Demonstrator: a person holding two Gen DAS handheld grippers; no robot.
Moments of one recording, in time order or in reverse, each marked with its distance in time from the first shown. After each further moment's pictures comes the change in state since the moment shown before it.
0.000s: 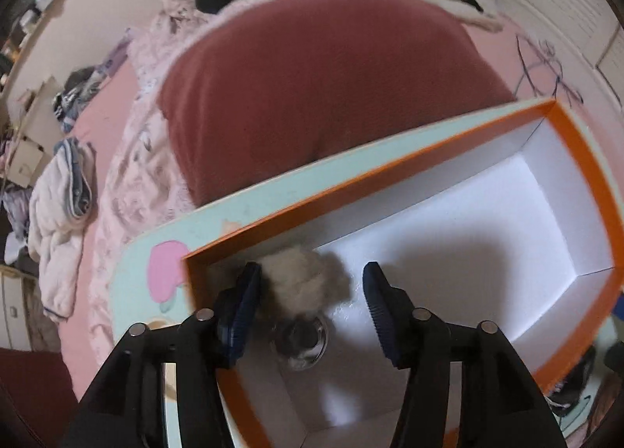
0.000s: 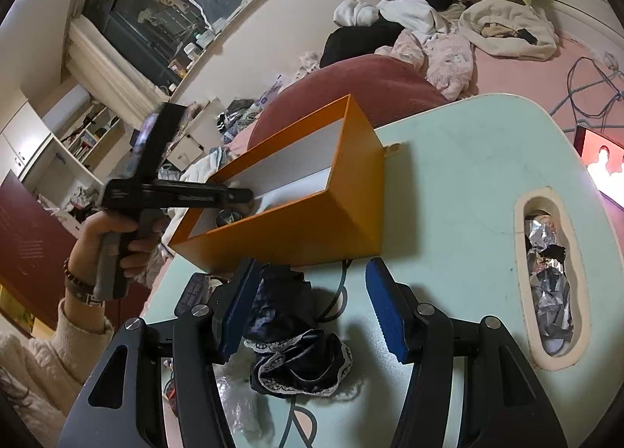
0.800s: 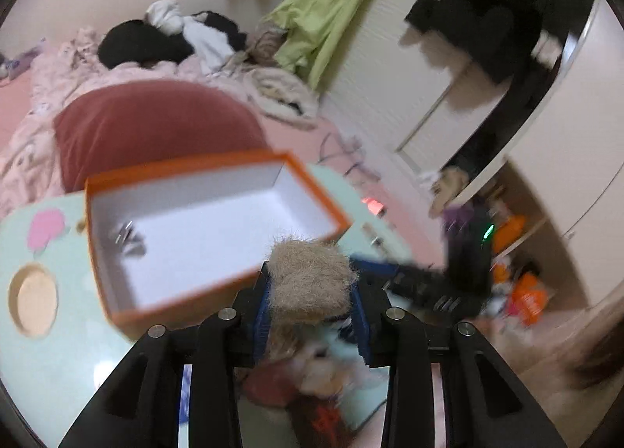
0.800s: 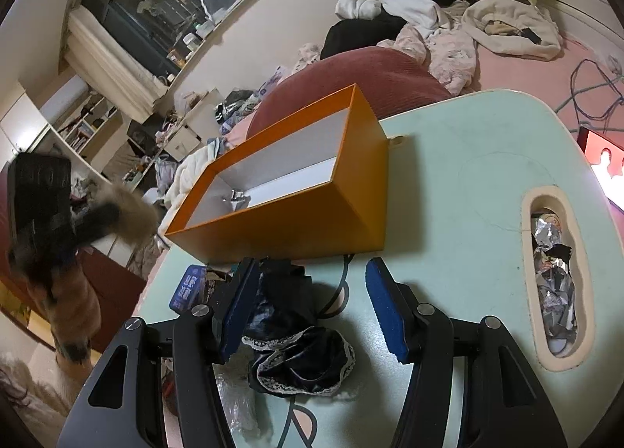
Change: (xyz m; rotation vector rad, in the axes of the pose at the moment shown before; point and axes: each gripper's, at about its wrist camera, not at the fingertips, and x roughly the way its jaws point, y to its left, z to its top) left arm -0.117 -0.004 -0.124 -0.065 -0.406 -0.712; right arm 0.005 0.004 -0.001 -0.026 0.028 -0.017
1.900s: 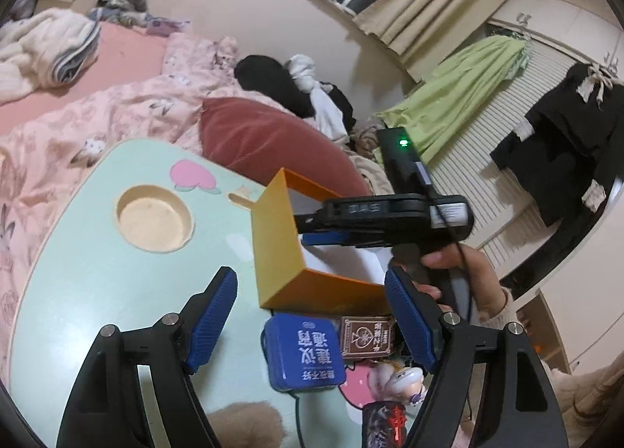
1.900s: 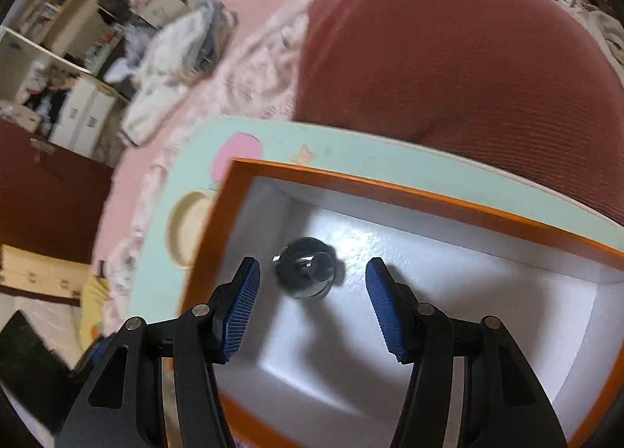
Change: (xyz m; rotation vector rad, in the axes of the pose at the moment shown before) left arm -0.063 0.113 -0.076 -0.421 -0.371 0.118; right arm 0.232 0.125 0.098 -0.173 0.578 -0.152
